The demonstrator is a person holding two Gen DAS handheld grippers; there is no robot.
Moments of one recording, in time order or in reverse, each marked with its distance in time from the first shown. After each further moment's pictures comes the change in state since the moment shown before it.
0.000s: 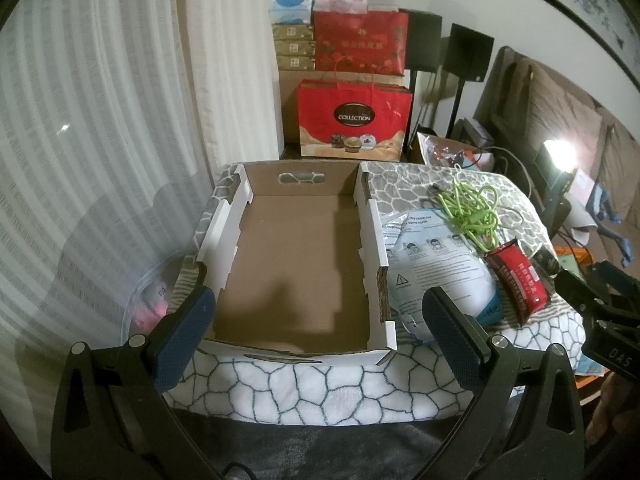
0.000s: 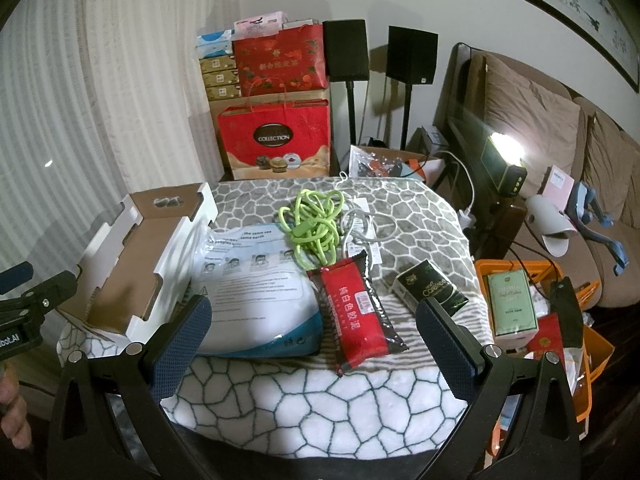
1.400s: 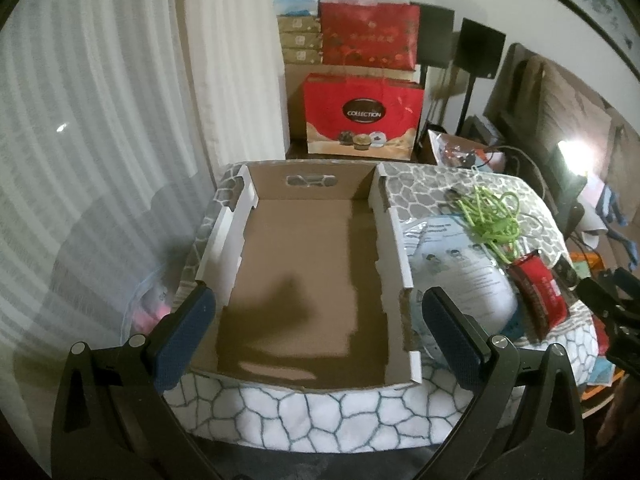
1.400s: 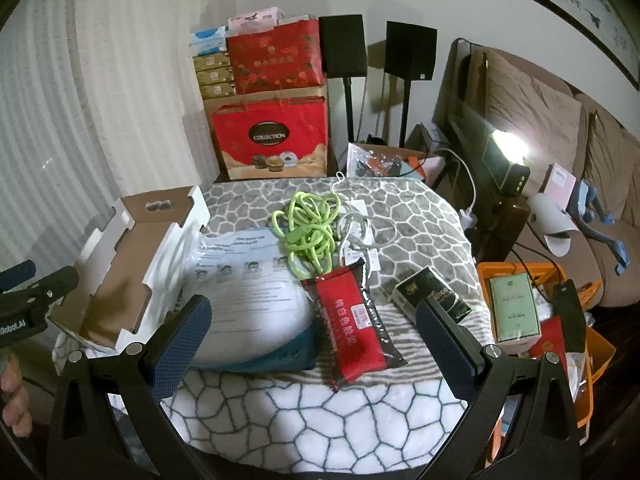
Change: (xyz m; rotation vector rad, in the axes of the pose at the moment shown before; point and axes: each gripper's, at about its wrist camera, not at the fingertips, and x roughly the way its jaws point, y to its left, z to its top) left arm 0.036 0.010 0.016 -0.008 0.025 0.029; right arm 0.018 -0.012 0.013 0.006 0.016 0.006
